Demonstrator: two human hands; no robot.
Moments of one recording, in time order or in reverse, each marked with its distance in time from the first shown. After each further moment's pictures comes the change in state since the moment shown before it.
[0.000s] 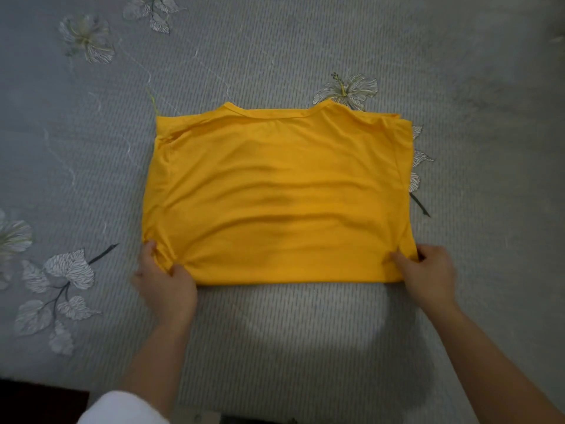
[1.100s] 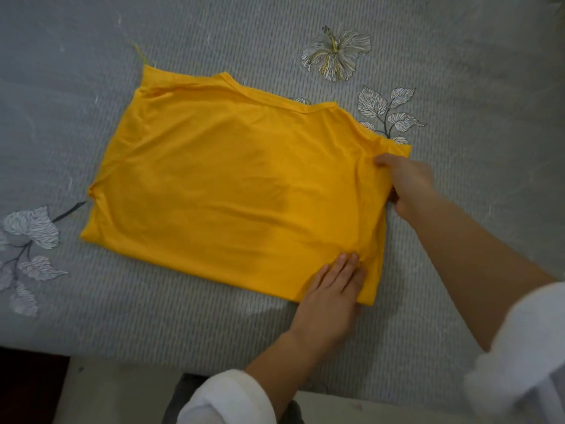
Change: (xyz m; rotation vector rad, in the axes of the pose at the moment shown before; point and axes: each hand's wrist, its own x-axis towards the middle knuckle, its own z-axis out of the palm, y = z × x) left_hand -0.198 -0.002 0.101 0.257 -0.800 1.178; right_hand 0.051 -0.075 -0.003 0.579 -0.084 0.369
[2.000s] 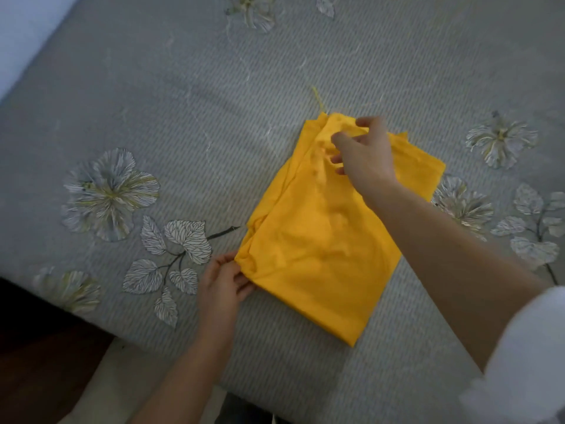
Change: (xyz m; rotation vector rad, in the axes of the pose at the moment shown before) left_hand -0.113 -0.201 -0.223 -1.343 0.903 -1.174; right_hand -0.115 -0.056 0.304 -0.377 -0.356 -0.522
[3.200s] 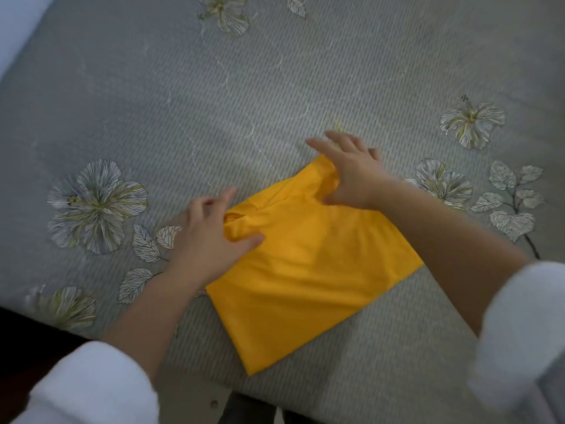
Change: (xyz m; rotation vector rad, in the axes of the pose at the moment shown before) left_hand 0.054 0.057 -0.005 1.295 -0.228 0.579; right_hand -0.008 0.024 -0.029 -1.083 -0.405 -0.362
